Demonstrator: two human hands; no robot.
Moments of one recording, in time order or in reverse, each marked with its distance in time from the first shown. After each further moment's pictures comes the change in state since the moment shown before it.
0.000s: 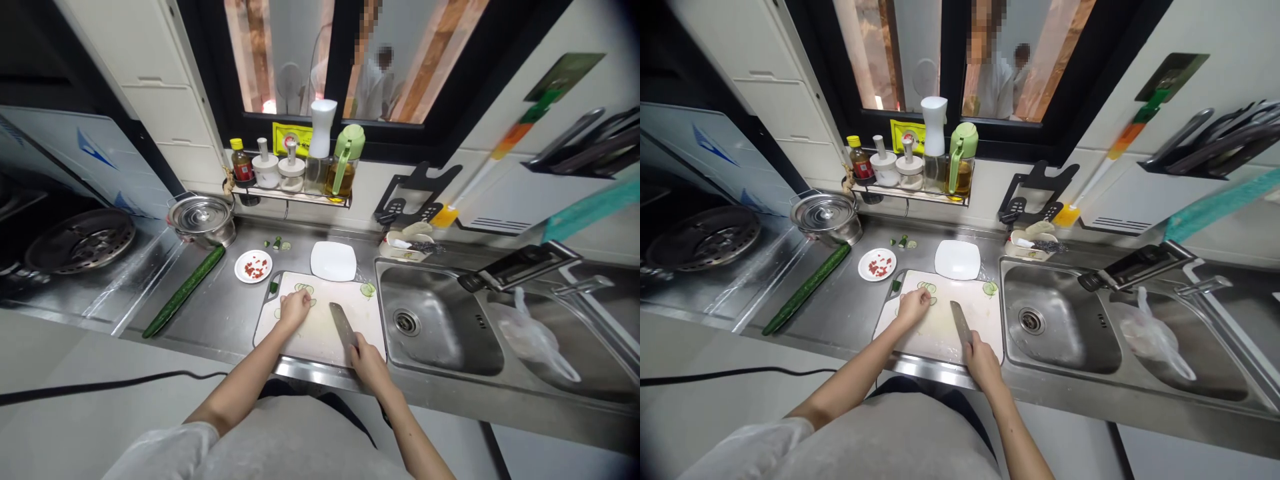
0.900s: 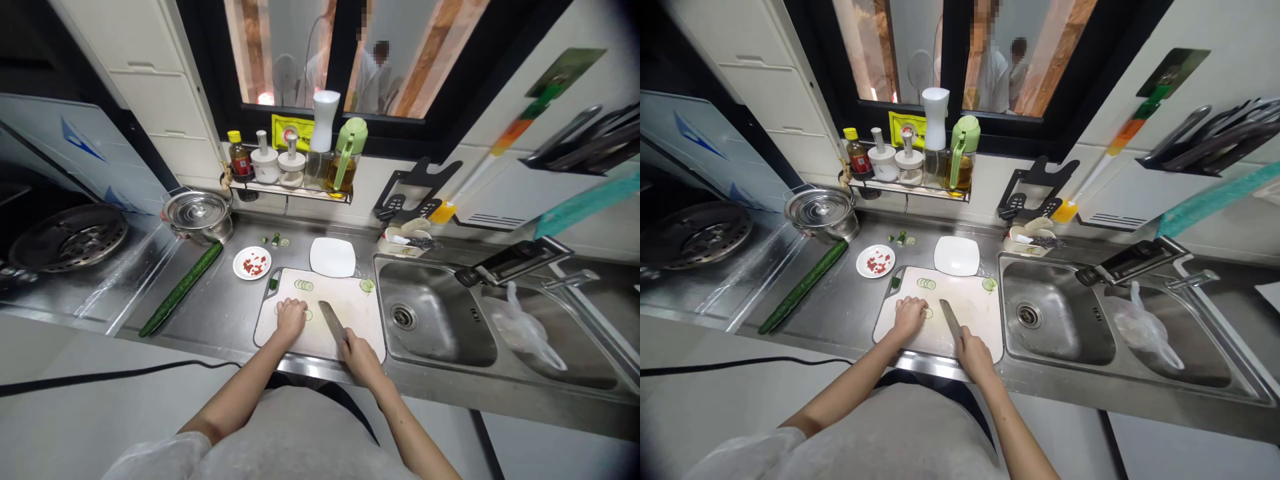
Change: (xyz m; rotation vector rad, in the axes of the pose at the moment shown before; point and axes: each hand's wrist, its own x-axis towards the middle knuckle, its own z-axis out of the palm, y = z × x) left_hand -0.028 -0.017 0.014 0.189 -0.071 0.091; right_hand -0.001 -0.022 0.003 -0.092 -0.042 -0.054
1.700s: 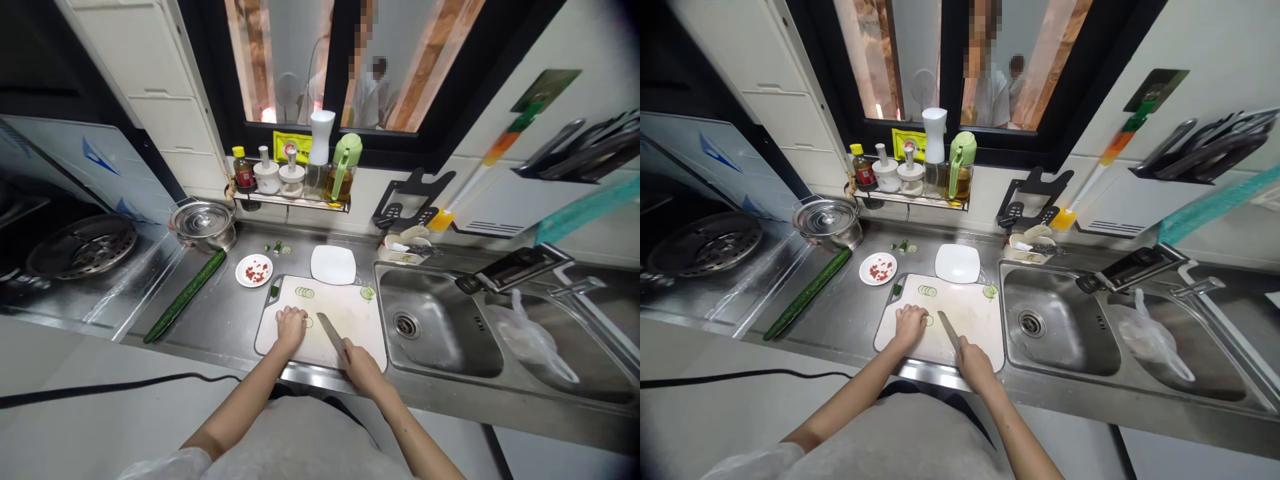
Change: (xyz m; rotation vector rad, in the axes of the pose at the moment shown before) left_hand -0.003 -0.001 0.009 -0.026 0.068 -0.042; right_hand 0.001 0.003 -0.001 -0.068 -0.053 -0.083
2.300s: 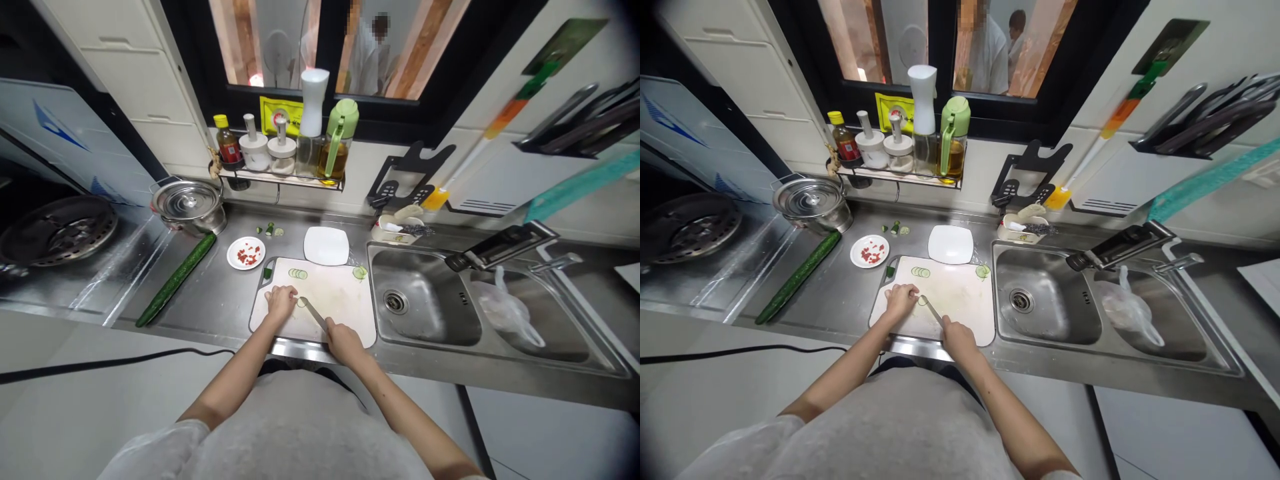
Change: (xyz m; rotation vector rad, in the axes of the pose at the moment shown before) left_hand 0.016 -0.017 -0.001 -0.177 -0.015 -0.131; right_hand -0.002 -0.023 0.002 -0.161 0.004 -0.098
